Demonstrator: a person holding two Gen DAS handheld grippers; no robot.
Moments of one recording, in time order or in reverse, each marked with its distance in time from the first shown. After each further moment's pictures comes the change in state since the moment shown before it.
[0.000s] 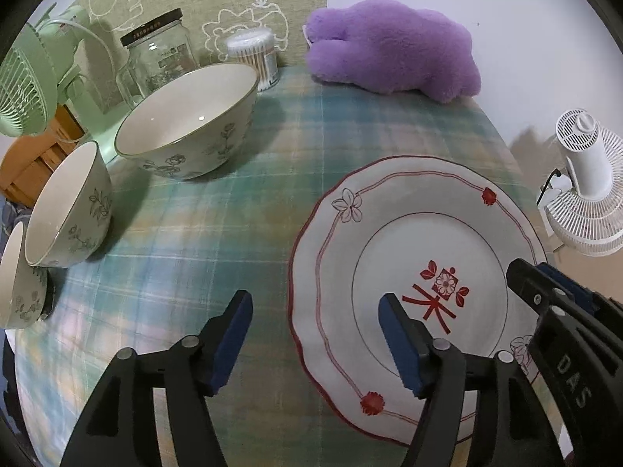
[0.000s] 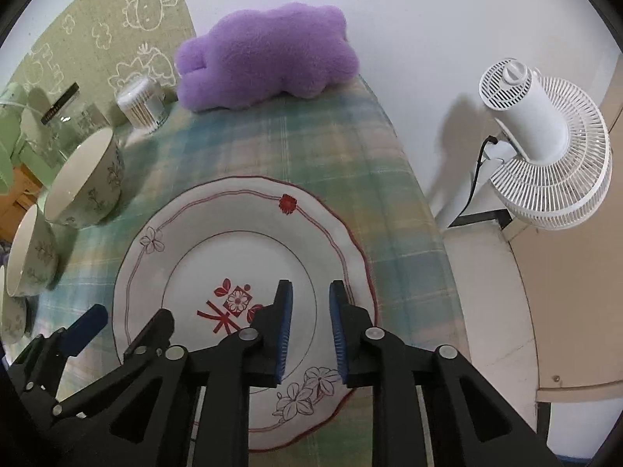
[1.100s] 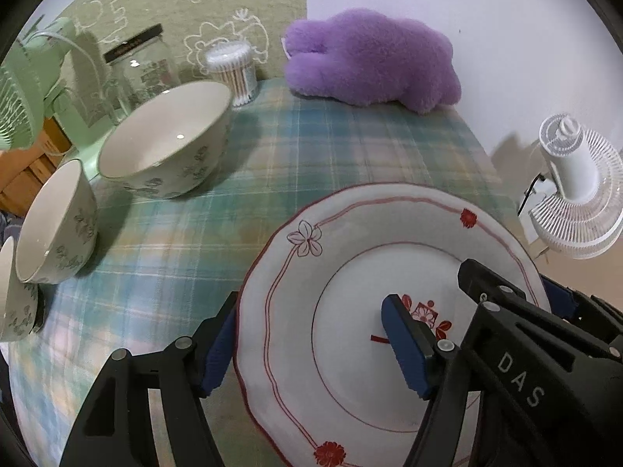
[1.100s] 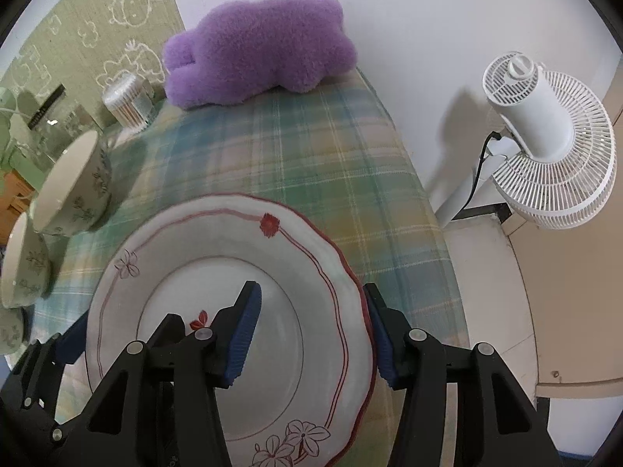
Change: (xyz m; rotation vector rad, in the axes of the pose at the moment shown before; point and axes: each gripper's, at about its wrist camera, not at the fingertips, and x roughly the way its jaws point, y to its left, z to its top) left arm -0.012 0.000 0.005 0.009 -0.033 -0.055; right arm 0.012 -0.007 0.010 0.018 0.035 -0.004
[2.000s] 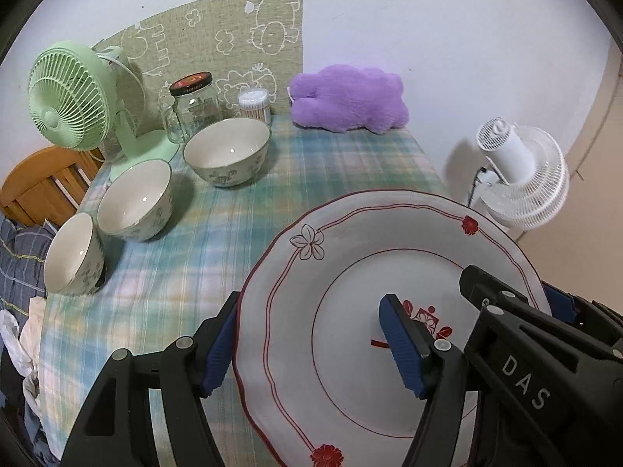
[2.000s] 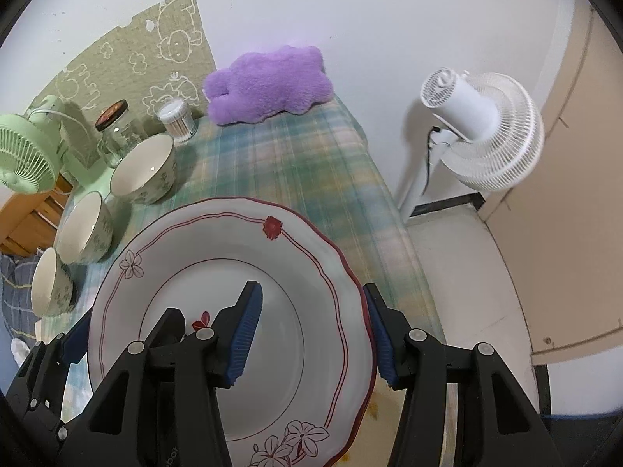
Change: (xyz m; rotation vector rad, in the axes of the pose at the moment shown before) left arm -0.140 0.020 -0.078 0.061 -0.088 -0.056; right arm -0.150 0.019 -0.089 0.066 -0.066 -0.040
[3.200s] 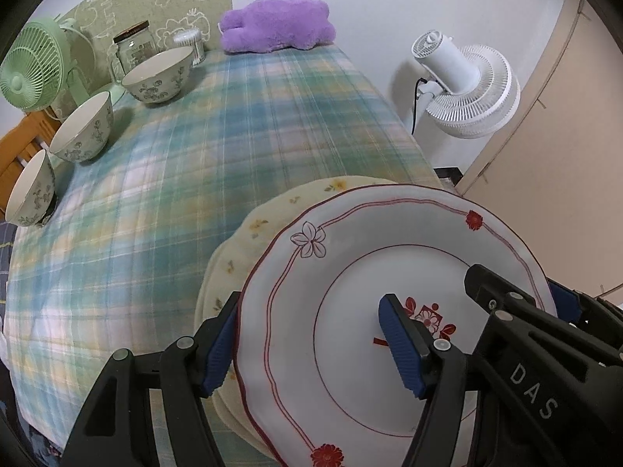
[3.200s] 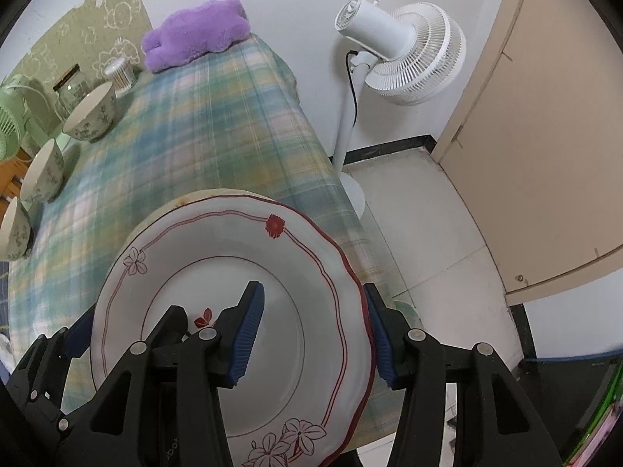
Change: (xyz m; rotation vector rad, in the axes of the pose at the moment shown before) left arm 0.004 -0.074 -0.106 0.092 0.154 -0.086; right arm -0.013 -0.083 -0.115 0.082 0.119 -0.117
